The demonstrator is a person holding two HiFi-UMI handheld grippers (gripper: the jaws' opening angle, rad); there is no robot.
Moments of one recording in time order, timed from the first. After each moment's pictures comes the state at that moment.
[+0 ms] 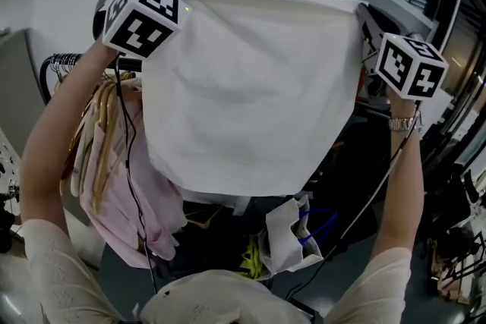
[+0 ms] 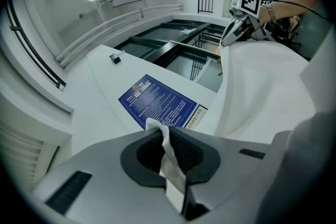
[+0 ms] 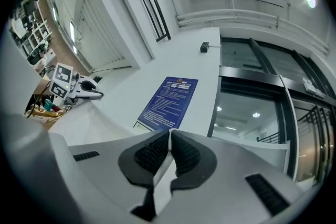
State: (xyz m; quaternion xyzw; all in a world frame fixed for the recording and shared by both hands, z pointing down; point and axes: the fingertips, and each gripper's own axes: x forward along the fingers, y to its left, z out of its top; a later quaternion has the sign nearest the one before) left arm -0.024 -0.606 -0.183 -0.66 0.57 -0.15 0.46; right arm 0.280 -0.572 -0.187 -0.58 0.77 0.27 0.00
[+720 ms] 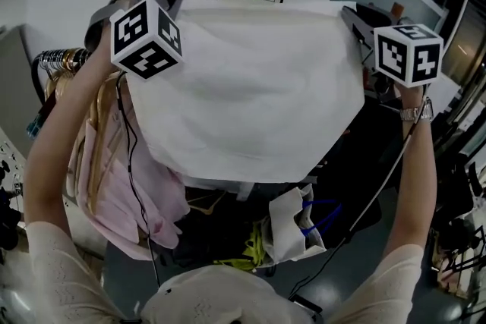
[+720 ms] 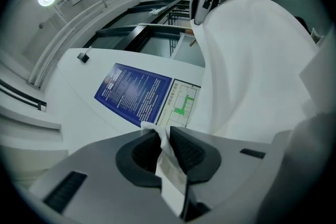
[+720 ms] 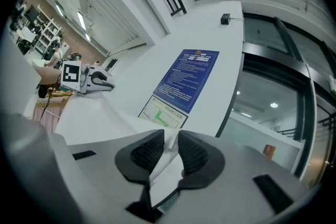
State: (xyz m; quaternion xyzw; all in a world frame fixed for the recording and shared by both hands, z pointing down) left arm -0.020 -0.665 -0.106 -0.61 0.55 -0.31 0.49; right arm 0.270 -0.631 -0.130 -0.53 0.80 0.22 -0.14
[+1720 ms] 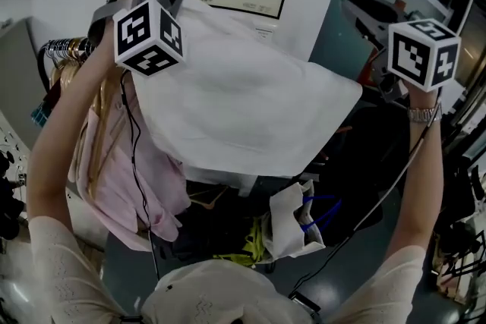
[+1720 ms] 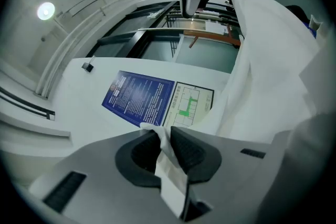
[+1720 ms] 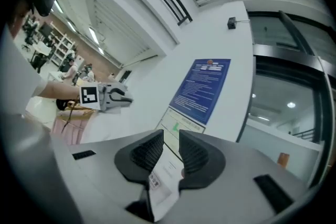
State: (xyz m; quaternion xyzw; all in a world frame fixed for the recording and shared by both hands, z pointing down) left arm -0.013 -0.649 -0.103 -0.58 0.56 -0.30 0.52; right arm 0.241 -0.587 -0.134 -0.46 0.85 0.23 -0.12
